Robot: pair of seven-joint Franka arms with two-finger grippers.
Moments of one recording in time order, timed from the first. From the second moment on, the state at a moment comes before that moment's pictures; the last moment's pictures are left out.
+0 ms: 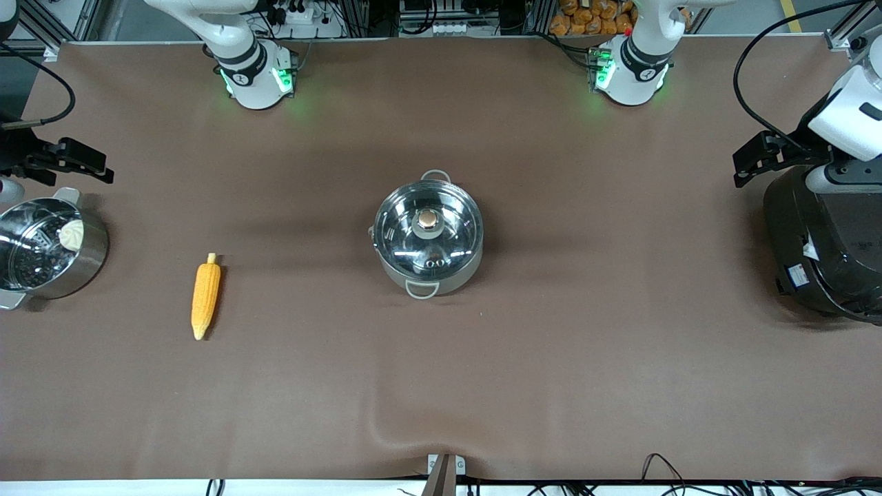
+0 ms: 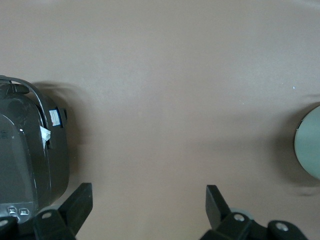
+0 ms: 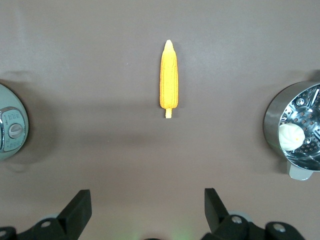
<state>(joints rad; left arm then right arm) -0.08 0.01 -0.05 -1.52 0.05 1.57 -0.09 -0.06 -0.01 -0.01 -1.61 0.03 1.51 -0.09</state>
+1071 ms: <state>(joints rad) -0.16 0.03 -0.16 -1.49 -0.01 1.56 -0.41 -0.06 0.03 -0.02 -1.67 0.03 1.58 -0.09</state>
